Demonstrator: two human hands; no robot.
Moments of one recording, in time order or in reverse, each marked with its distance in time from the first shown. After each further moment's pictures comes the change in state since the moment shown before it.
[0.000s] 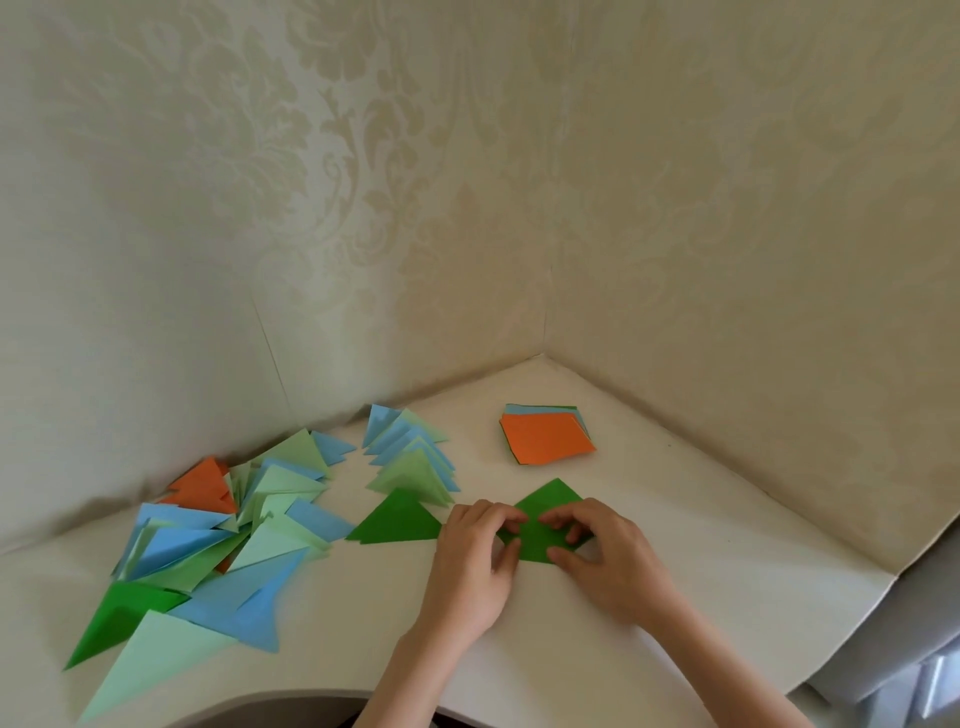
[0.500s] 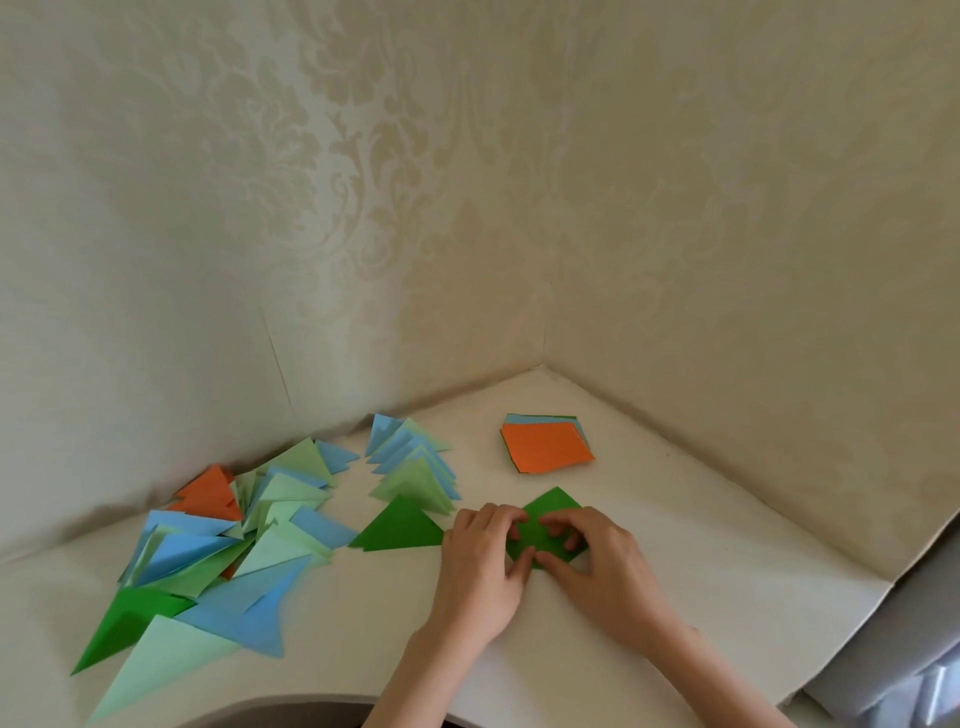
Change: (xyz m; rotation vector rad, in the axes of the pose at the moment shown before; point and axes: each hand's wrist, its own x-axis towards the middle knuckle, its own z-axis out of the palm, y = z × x) left_hand 0.003 0.005 0.005 0.101 0.032 0.035; right_hand -0.005 -0.003 0.009 -0.017 0.136 -0.066
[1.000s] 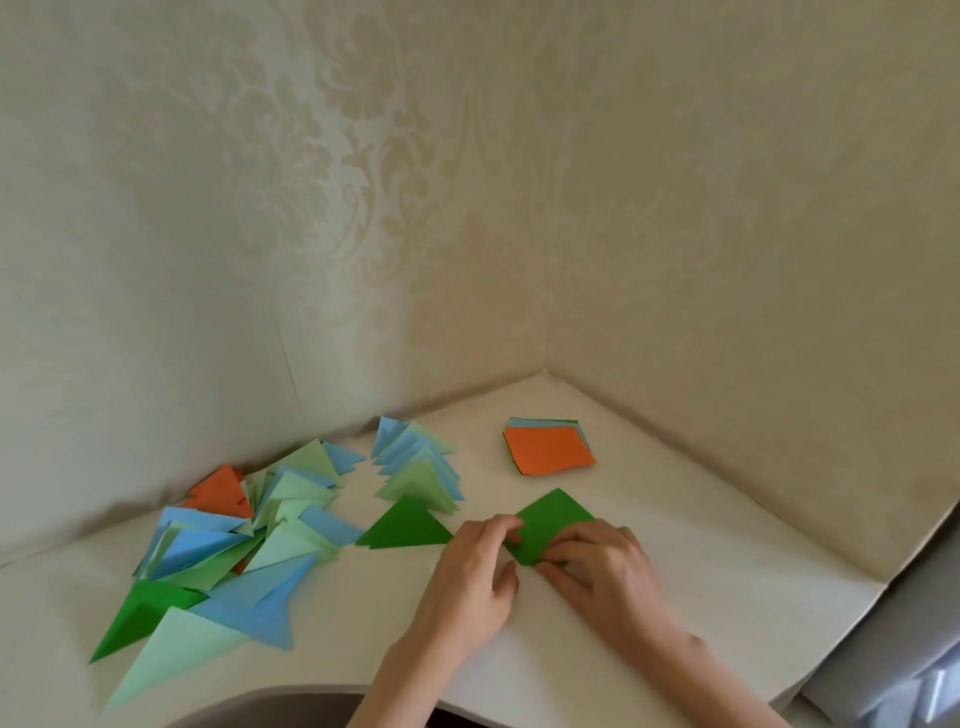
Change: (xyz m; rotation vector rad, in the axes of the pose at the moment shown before) left_hand -0.015 -0.003 -0.022 -0.088 -0.115 0.023; right_hand -0.009 0.009 0.003 -0.250 0.120 -0.301
